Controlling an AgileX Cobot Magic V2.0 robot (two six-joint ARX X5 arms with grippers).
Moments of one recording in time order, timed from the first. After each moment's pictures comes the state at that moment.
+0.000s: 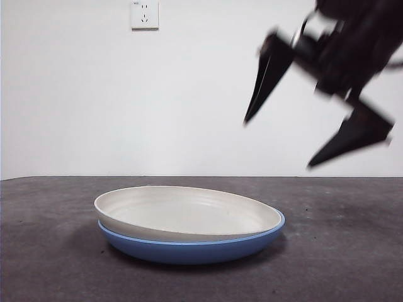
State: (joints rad) left arm -0.59 0.53 1.38 -1.30 0.28 0.08; right arm 0.40 1.36 0.96 -0.55 -0.47 0.48
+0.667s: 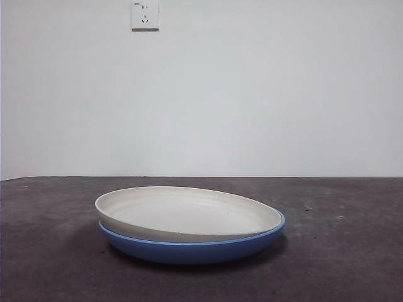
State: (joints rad) left arm -0.59 0.53 1.38 -1.25 0.28 0.06; right arm 0.40 0.39 1.02 -1.20 -0.34 0.44
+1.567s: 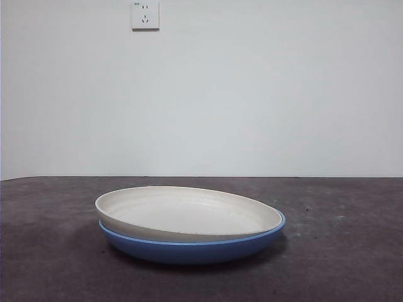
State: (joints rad) left arm -0.59 0.53 1.38 -1.32 0.28 0.04; right arm 0.40 0.33 1.14 -1.27 -0.28 0.27
